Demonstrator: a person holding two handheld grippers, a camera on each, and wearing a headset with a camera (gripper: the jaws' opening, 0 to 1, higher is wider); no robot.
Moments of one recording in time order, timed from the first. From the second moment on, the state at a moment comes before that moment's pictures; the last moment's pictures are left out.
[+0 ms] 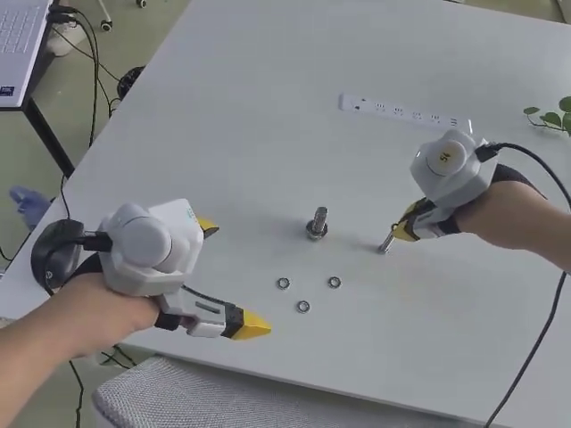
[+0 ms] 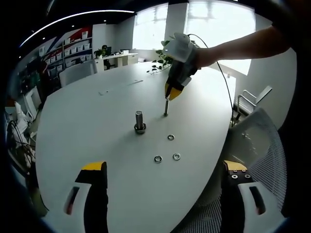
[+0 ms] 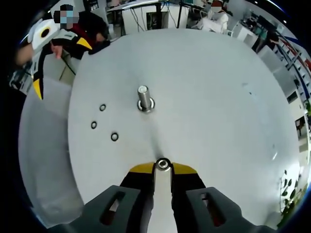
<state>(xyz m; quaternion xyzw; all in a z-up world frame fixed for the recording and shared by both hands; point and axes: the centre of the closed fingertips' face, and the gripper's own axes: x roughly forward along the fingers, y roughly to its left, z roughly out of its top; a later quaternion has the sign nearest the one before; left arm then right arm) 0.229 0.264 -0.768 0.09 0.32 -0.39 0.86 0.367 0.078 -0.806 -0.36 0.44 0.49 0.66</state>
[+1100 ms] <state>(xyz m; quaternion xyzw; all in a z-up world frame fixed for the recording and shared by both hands) 0.229 0.261 -0.768 0.08 0.33 -0.39 0.85 0.366 0.079 -0.824 -0.38 0.44 0.50 0.64</state>
